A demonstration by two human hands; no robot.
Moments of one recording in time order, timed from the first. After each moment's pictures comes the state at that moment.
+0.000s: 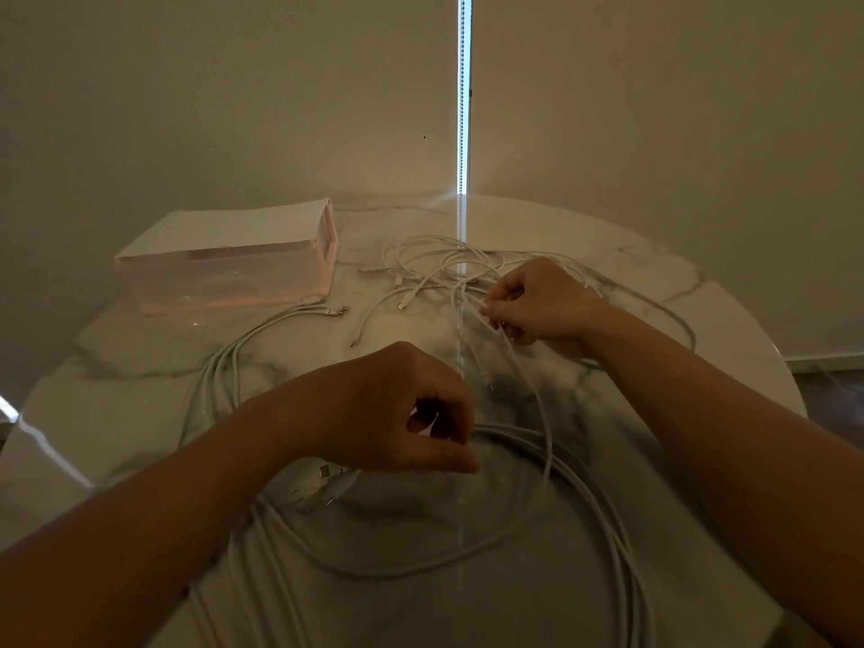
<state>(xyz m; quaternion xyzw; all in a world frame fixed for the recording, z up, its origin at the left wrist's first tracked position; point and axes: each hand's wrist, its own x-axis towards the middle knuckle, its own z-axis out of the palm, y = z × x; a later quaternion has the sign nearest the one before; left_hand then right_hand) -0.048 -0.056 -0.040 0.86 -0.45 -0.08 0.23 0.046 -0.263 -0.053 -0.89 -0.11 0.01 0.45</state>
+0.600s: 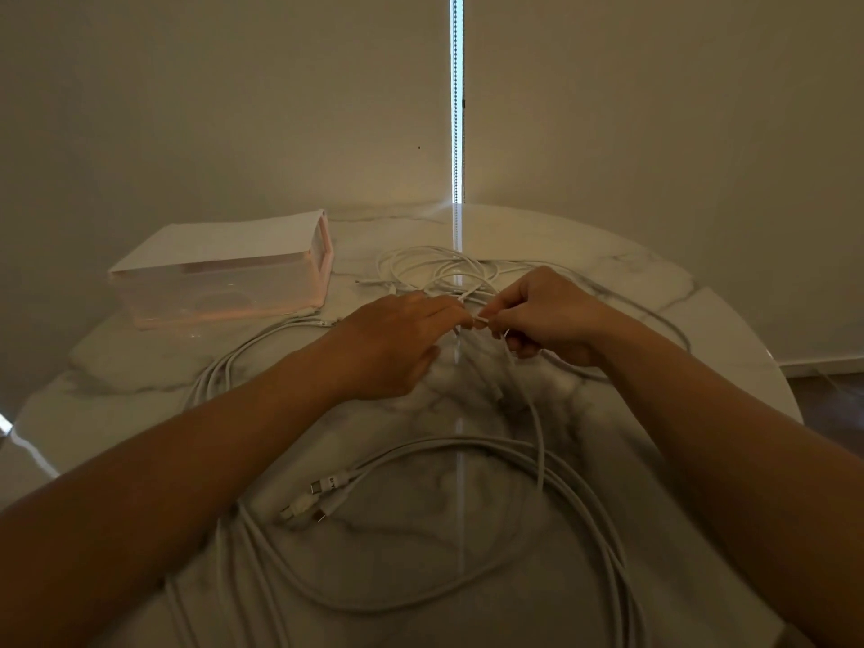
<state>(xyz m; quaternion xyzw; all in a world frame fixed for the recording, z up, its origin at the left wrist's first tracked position) 0.032 -0.058 -0.064 0.91 -0.39 0.12 0.01 0.045 -0.270 -0.047 -0.86 -0.06 0.07 0.49</state>
